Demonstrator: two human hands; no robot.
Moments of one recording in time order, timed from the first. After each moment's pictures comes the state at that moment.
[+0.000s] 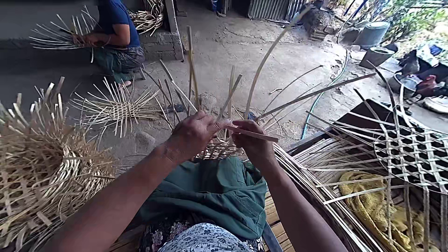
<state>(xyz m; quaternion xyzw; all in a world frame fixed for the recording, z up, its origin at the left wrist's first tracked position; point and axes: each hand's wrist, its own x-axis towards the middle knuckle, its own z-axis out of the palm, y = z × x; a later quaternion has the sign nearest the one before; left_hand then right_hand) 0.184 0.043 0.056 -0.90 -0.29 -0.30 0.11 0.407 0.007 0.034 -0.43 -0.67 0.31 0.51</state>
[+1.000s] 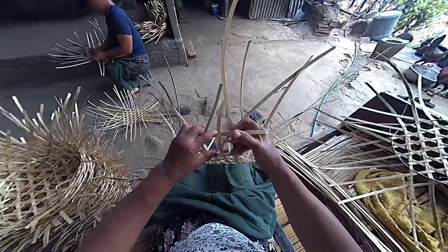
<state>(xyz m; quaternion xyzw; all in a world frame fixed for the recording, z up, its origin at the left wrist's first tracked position) 0.153 0.012 0.028 -0.86 -0.36 -0.36 0.07 0.389 -0.003 0.056 -0.42 -0.58 0.52 0.48</state>
